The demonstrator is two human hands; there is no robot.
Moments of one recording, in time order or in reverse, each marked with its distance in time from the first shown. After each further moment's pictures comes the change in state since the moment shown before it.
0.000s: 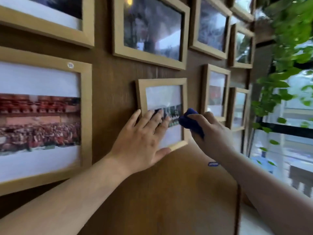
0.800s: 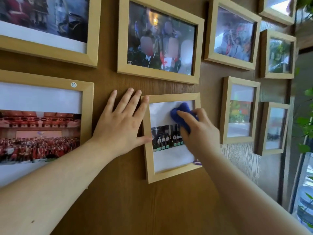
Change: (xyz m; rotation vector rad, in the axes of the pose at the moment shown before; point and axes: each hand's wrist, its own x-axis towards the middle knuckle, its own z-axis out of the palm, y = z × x) left_hand 0.040 -0.056 -0.014 0.345 -0.006 -0.293; right_hand 0.069 -0.014 0.044 0.177 0.179 -0.068
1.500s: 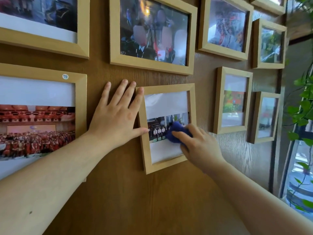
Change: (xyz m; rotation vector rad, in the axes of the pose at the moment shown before) left_hand 0.001 0.000 0.007 -0.023 0.049 0.001; right_hand -0.055 0.011 -0.003 -0.086 -0.259 -0.175
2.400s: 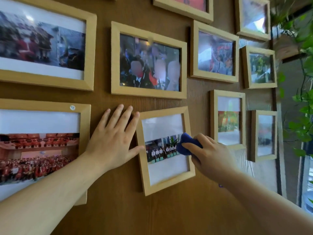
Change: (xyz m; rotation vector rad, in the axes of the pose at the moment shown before) left_hand -0.003 -0.003 -0.030 0.042 -0.082 0.008; right_hand 0.005 0.037 -0.041 -0.088 0.022 -0.073
